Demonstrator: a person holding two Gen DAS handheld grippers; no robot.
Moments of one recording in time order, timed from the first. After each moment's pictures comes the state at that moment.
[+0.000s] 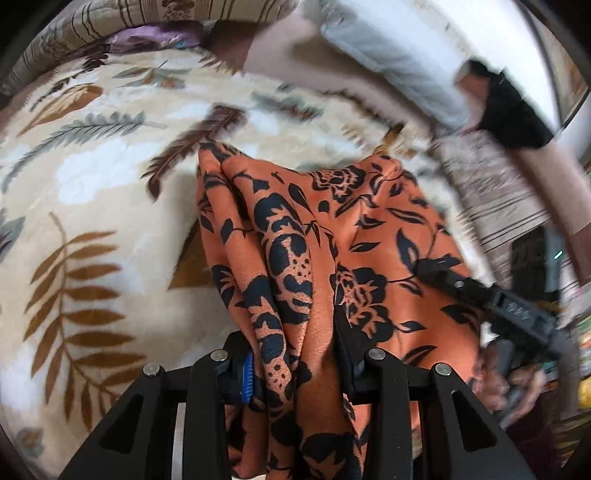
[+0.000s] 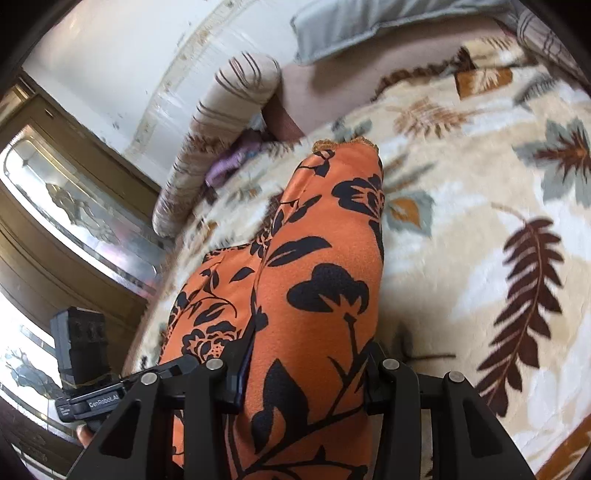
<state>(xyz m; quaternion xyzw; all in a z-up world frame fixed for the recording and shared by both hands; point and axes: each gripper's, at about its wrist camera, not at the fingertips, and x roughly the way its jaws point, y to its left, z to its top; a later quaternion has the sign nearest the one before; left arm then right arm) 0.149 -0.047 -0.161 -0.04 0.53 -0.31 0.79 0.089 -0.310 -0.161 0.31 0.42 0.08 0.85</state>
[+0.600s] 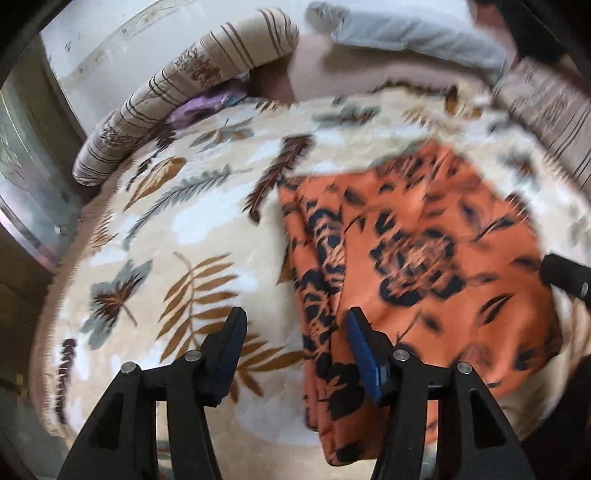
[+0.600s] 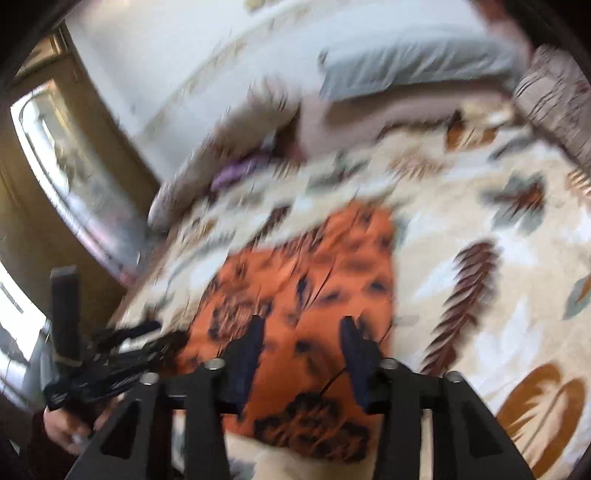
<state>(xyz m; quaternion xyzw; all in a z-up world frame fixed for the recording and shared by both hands) 0.101 -0.059 -0.139 0.18 0.44 -0.13 0.87 0.024 -0.272 -0.133 0.22 0.41 0.05 0.88</state>
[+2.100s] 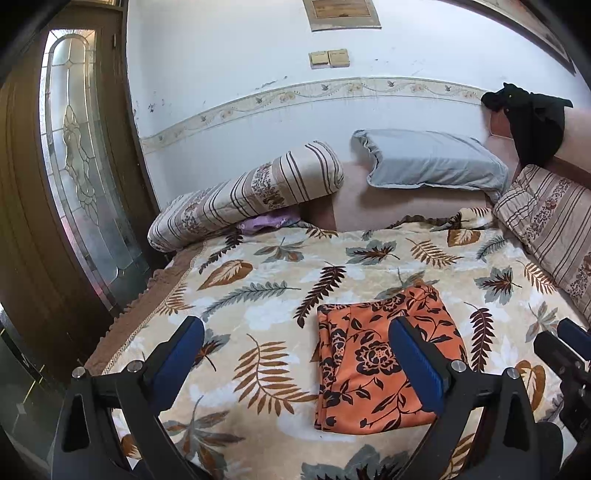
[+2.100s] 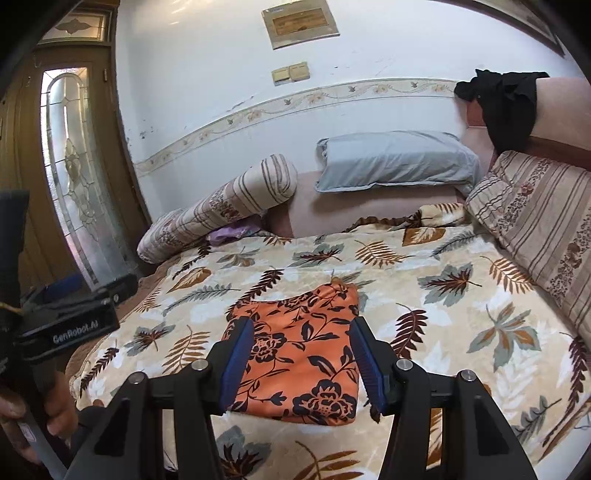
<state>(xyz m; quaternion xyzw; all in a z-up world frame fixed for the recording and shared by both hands) -0.008 -0.027 0.023 0.10 0.25 -0.09 0.96 -0.096 -0.224 0.010 0.12 0.24 -0.06 0.96</state>
